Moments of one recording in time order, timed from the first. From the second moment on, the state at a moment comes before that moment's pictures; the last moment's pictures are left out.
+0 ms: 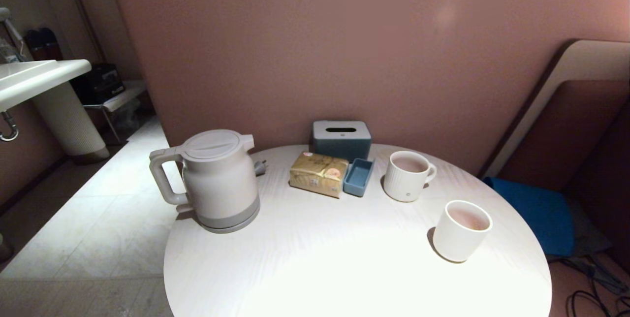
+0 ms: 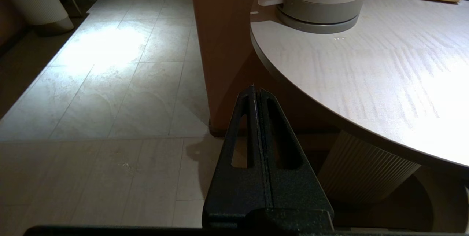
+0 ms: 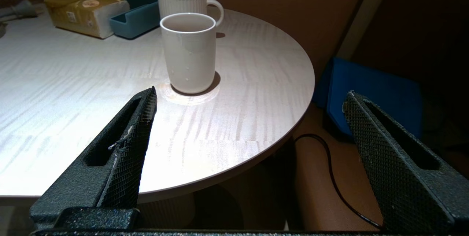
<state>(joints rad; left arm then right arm) 0.02 0.00 -0.03 0.06 0.01 0.00 -0.01 0.00 0.00 -0.06 0.01 -0.01</state>
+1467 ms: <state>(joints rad) 0.02 0.00 -0.03 0.06 0.01 0.00 -0.01 1.33 -0.30 -0.18 0.31 -0.15</state>
